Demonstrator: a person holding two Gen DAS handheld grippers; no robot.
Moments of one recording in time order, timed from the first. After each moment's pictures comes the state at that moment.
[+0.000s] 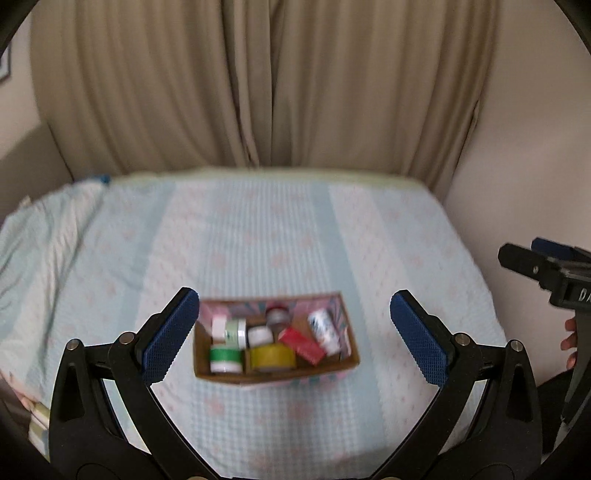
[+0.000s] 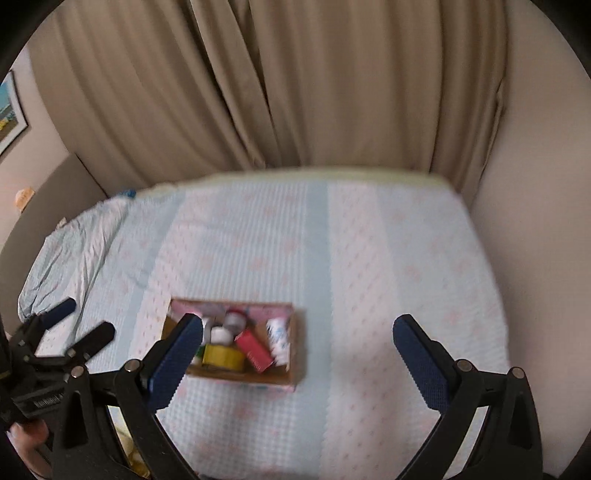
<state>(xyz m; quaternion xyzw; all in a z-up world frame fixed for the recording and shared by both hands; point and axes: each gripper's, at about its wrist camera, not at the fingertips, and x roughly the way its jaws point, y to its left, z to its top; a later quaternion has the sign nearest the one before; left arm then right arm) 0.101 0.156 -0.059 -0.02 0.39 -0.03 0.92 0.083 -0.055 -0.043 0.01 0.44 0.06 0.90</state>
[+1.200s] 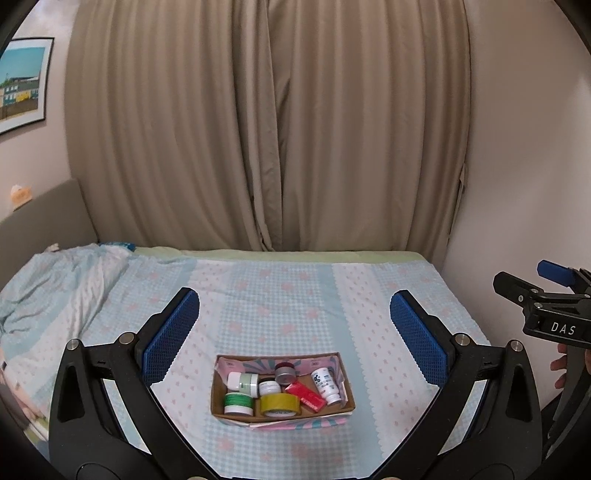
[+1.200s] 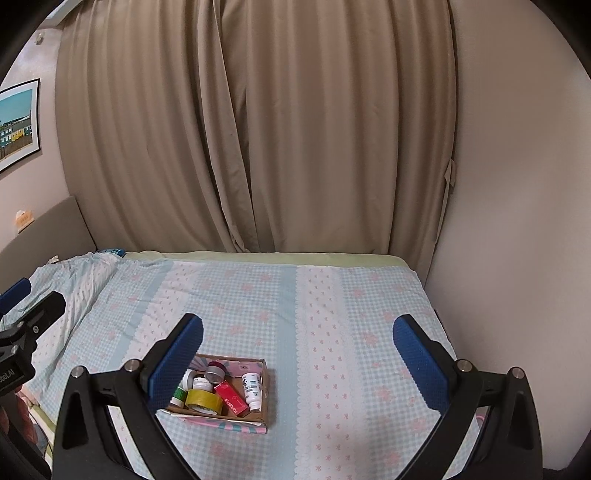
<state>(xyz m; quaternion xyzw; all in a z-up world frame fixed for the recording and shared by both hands) 0.011 0.134 0.011 -0.01 0.25 0.00 0.97 -0.012 -0.072 0.020 -0.02 0.29 0.02 0.96</state>
